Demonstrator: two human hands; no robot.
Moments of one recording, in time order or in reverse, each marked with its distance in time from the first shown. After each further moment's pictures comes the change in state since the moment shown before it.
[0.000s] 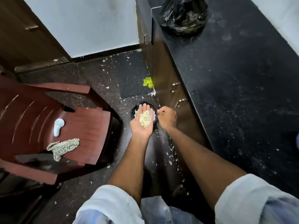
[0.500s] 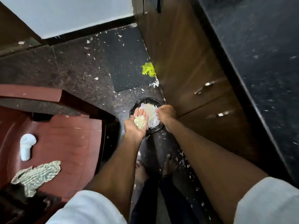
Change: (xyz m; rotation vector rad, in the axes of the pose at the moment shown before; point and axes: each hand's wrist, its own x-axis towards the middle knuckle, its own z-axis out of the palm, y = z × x) left_hand 0.260 0.086 -0.043 0.408 0.363 0.010; right_hand 0.225 0.080 0.208 0.164 -0.252 0.430
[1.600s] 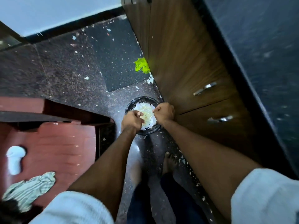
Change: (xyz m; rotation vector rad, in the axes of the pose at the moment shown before) left_hand 0.053 0.014 0.011 1.643 0.004 0.530; right_hand -0.019 -0.025 -0.013 -0.259 0.209 -0.126
